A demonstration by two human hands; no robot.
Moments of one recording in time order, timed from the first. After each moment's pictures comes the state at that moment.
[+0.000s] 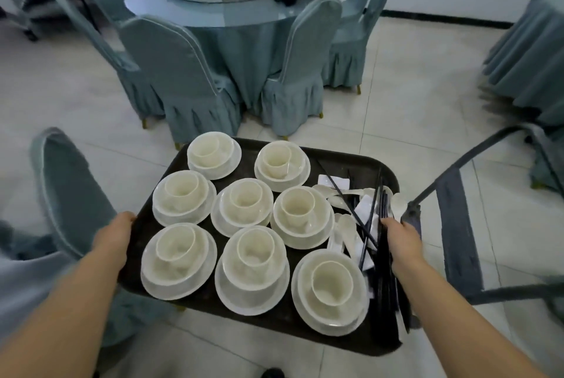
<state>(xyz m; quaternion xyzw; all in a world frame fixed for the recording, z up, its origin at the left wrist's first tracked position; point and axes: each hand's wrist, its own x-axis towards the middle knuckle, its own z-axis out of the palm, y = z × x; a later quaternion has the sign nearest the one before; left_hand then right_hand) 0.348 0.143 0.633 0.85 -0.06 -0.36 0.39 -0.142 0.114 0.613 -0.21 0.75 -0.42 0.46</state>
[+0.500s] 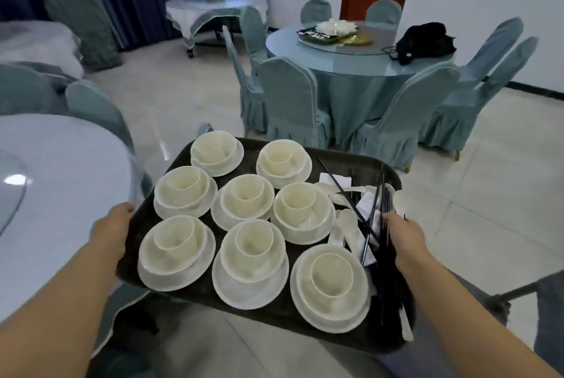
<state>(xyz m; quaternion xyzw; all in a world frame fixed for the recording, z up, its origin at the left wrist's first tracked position) 0.447 0.328 0.736 0.80 0.08 -0.24 0.54 0.010 0.108 0.719 -0.38 0.68 -0.34 0.53</state>
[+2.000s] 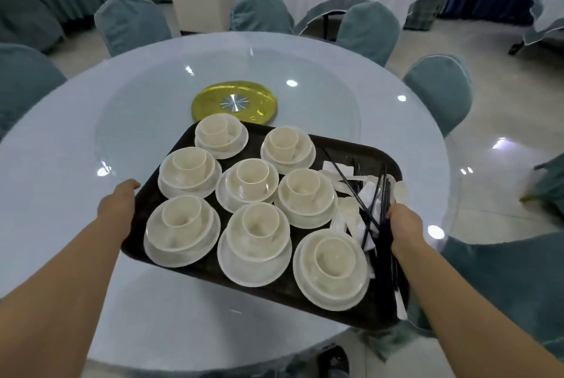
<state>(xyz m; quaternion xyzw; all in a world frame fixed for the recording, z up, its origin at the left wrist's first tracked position) 0.752 0.856 0.702 0.69 0.47 0.00 0.55 0.717 0.372 0.662 -0.68 0.41 -0.03 0.60</state>
